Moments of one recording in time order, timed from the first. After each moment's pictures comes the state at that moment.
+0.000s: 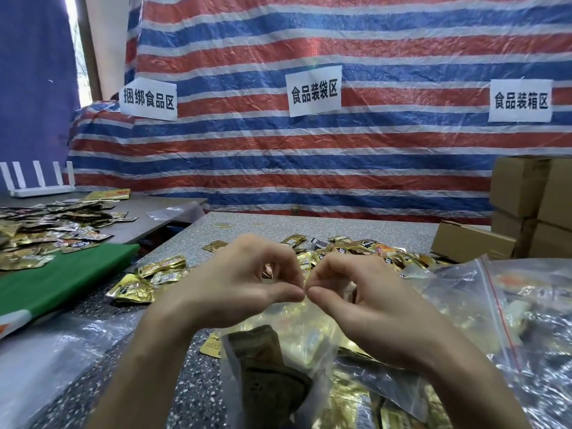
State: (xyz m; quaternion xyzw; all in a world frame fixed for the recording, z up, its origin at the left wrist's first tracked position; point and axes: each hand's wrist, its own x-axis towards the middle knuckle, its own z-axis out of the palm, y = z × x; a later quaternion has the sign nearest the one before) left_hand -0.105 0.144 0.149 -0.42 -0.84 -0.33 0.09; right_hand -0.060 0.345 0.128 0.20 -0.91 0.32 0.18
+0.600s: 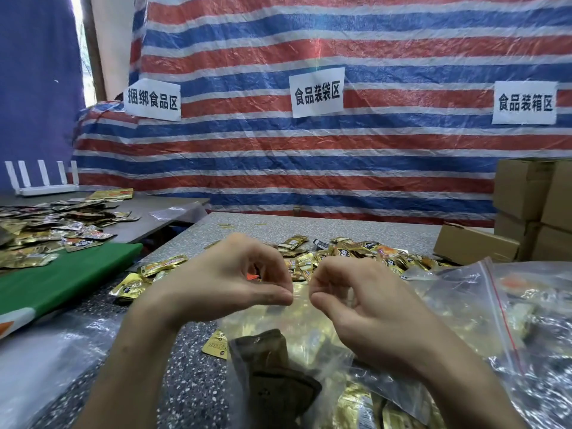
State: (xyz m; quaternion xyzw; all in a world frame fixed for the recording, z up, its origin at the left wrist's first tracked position) left_hand -0.108 0.130 0.152 -0.42 -0.84 -0.34 0.05; right_hand -0.051 0.335 0.134 0.18 -0.92 0.27 0.20
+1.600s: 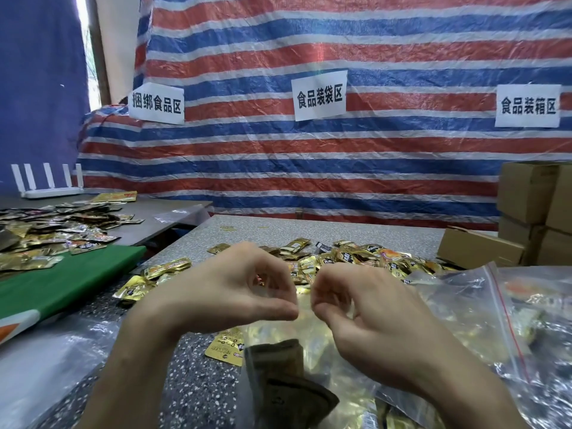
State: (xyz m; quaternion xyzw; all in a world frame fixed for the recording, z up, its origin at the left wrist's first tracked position) left_hand -0.097 0.130 0.157 -0.41 -0.86 -0.31 0.03; right_hand -0.039 0.330 0.139 0.18 -0.94 0.21 0.22
